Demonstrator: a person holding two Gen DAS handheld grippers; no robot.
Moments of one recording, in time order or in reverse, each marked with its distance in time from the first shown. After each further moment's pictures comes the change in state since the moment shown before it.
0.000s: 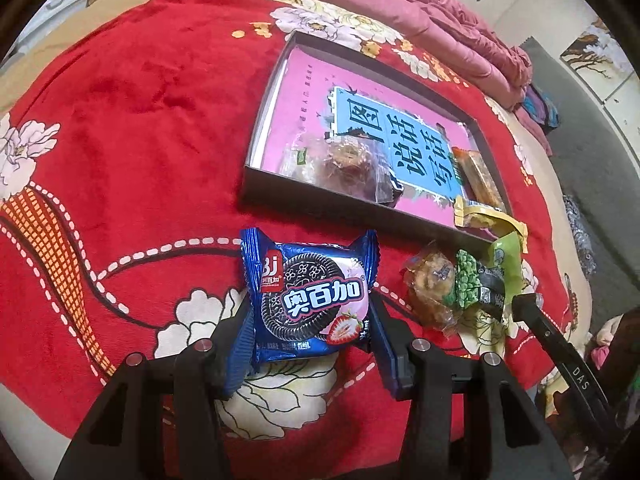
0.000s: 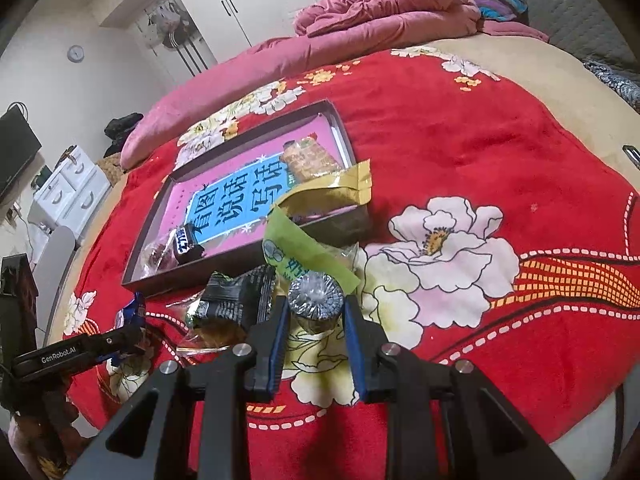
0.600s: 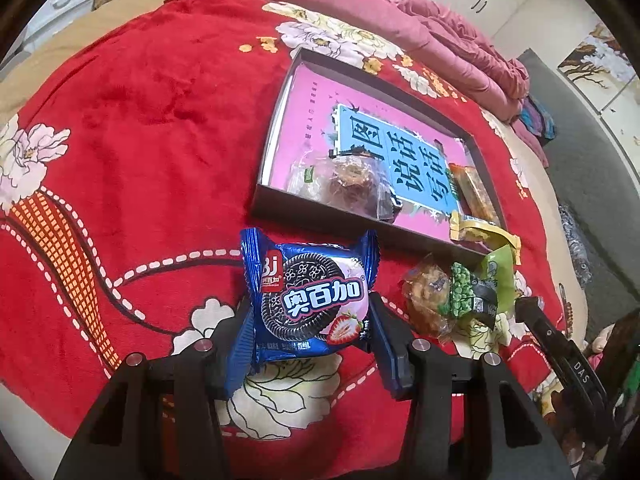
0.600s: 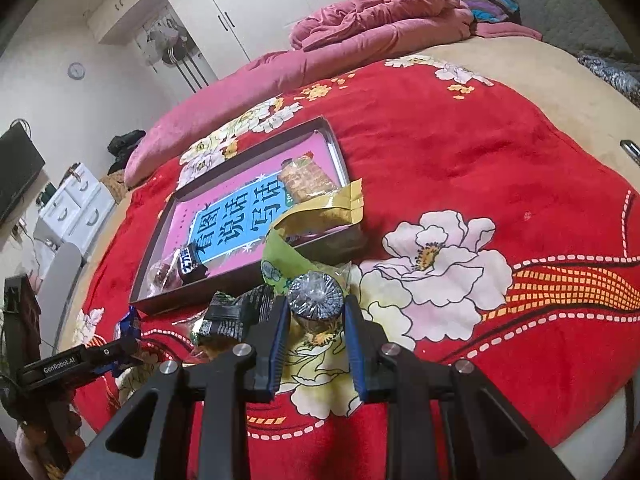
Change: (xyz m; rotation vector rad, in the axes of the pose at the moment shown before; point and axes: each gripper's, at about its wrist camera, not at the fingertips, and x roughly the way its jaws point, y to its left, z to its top) left arm -0.013 0.007 0.002 -0.012 -0.044 -0.016; right arm -0.008 -0.011 0.005 0.045 -0.045 0.031
